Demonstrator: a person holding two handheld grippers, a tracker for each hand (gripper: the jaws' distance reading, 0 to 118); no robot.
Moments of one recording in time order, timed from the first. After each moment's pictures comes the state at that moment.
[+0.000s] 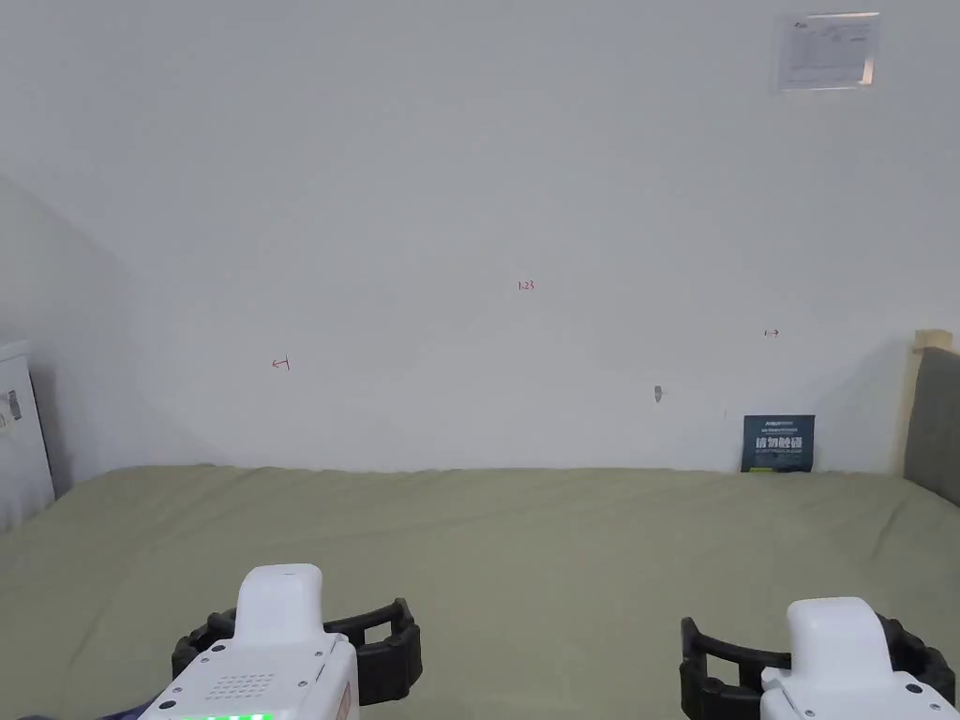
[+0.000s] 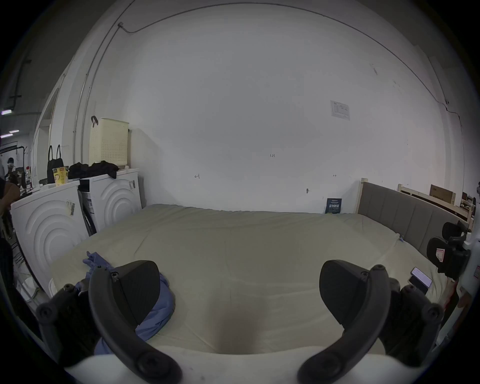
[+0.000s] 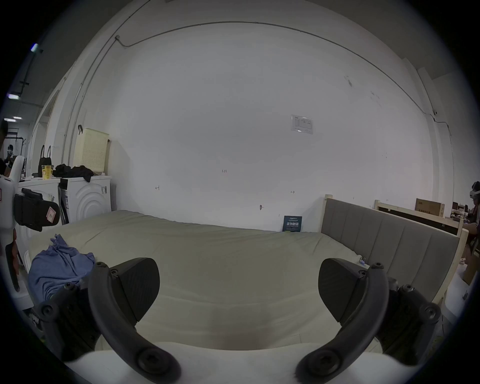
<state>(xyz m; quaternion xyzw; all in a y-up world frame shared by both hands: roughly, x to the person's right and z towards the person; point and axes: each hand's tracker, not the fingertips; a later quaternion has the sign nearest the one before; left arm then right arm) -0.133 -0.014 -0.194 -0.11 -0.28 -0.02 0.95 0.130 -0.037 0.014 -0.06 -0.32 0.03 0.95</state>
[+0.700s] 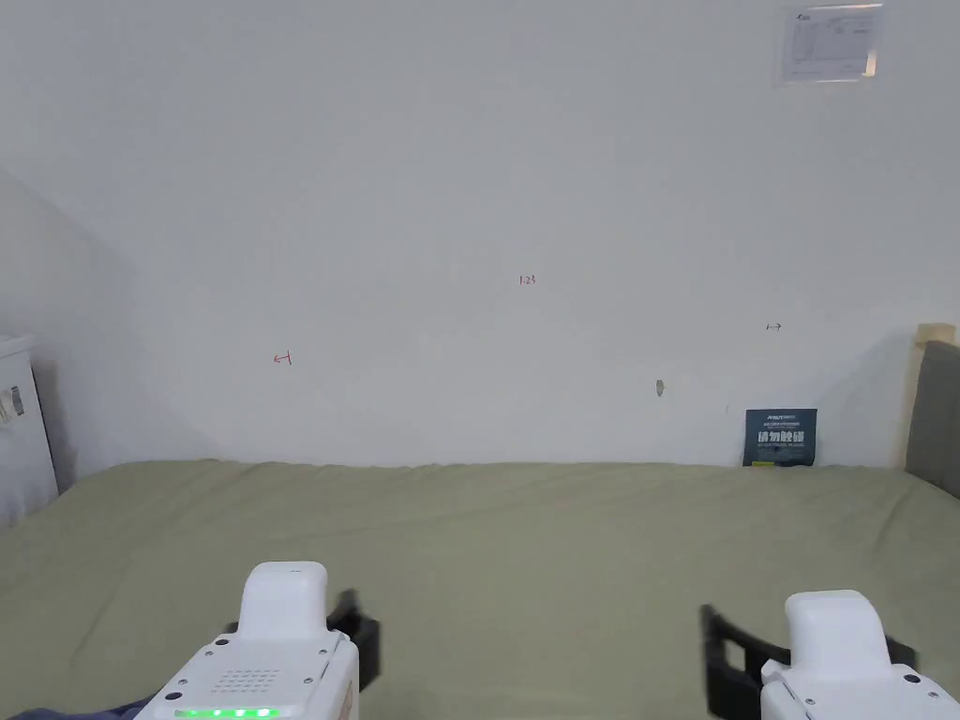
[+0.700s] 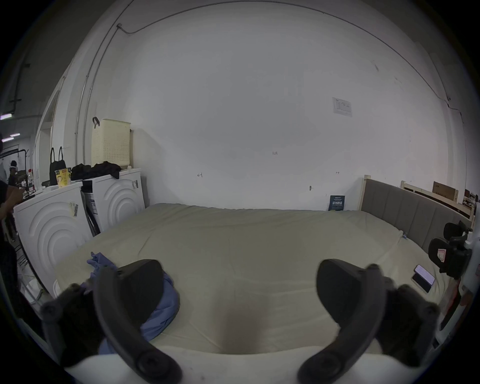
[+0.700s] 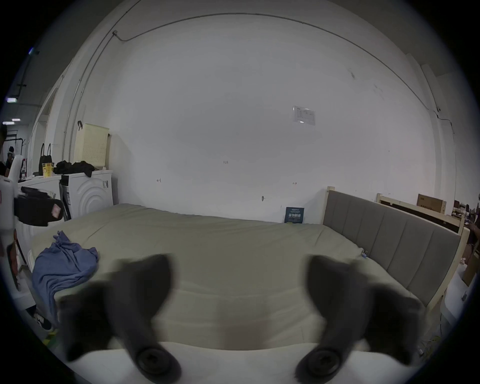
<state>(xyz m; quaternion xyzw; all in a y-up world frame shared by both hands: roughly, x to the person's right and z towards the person) -0.132 -0.016 -0.194 -0.11 -0.28 -0.05 0.95 0.131 -0.035 0.015 -0.09 -0.31 0.02 0.95</state>
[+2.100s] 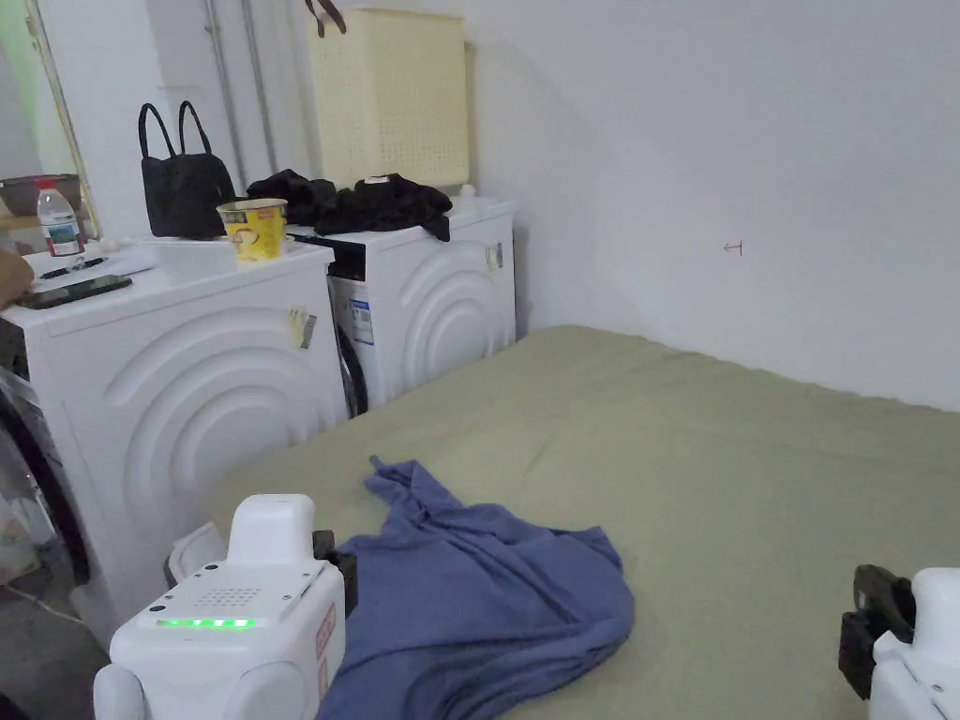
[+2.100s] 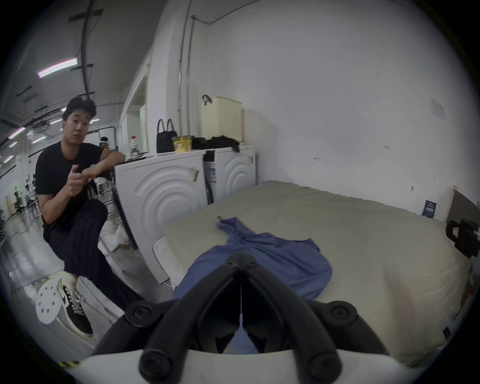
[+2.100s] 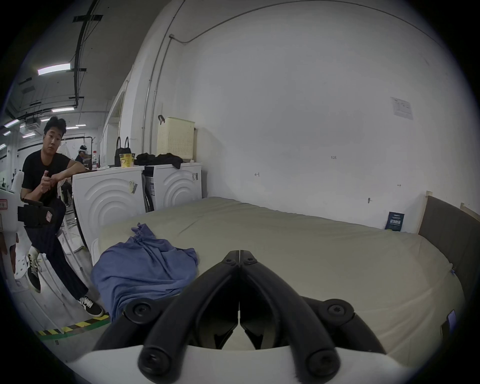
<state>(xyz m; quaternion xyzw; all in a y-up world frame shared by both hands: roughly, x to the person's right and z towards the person) -0.411 -0.042 -0.205 -0.18 0.03 0.00 0.98 -0.022 -0.062 -0.151 -0.11 -0.05 0.02 0.99</state>
